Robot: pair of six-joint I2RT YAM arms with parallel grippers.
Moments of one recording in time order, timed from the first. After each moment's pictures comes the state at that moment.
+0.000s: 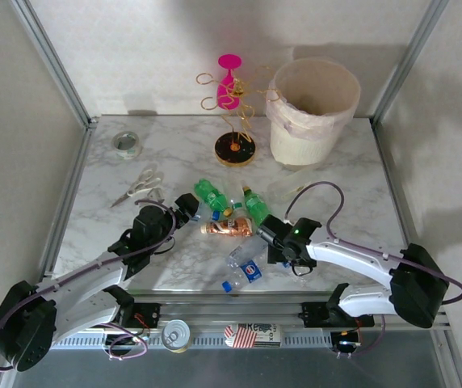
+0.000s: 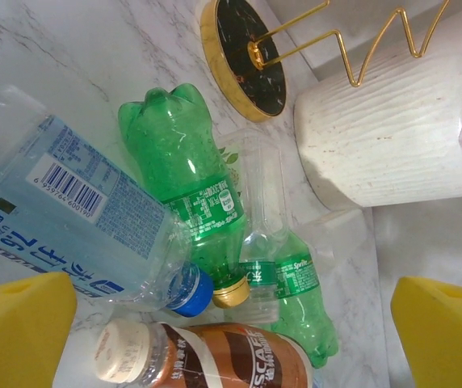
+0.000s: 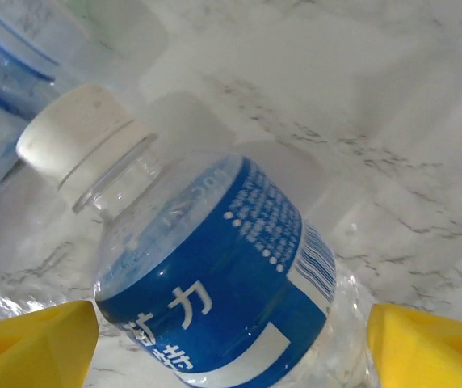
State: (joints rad) left arm -0.55 0.99 0.34 0.27 -0.12 -1.10; right arm 0.94 1.28 0.76 -0.97 0.26 0.96
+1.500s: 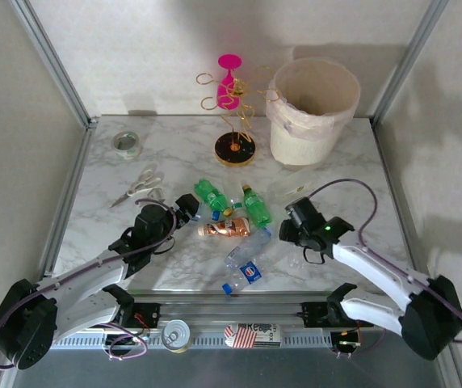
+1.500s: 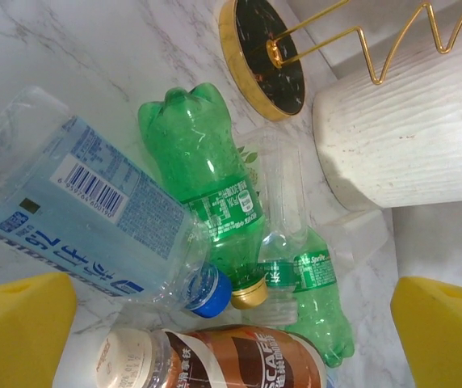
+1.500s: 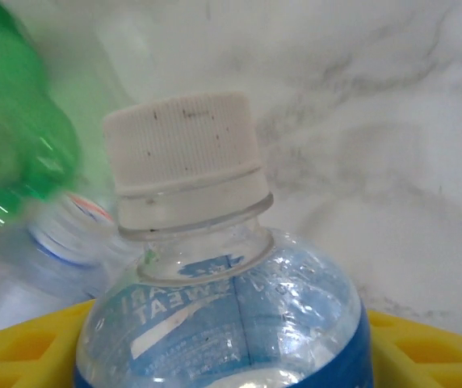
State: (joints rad) left arm -0.55 1.01 0.37 0.22 -0.14 -1.08; right arm 0.61 1.04 0.68 -0.71 0.19 0.75
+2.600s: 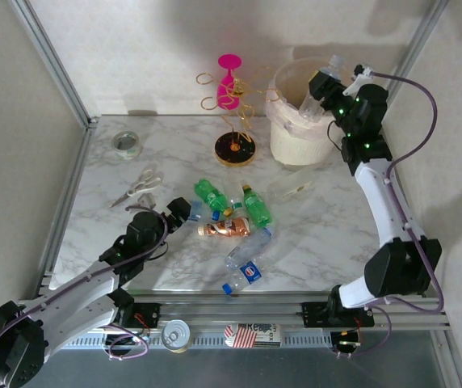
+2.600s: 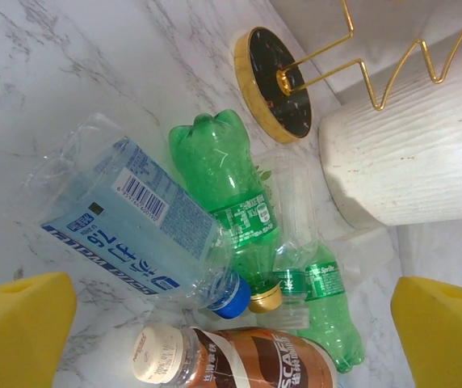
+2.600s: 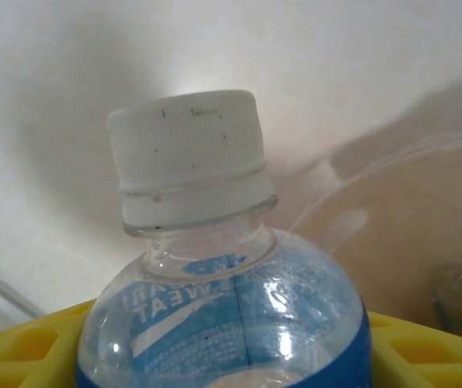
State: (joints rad) left arm -0.55 0.84 0.31 0.13 -0.20 -1.07; right arm 0.11 1.50 1.47 0.05 -0.21 0.61
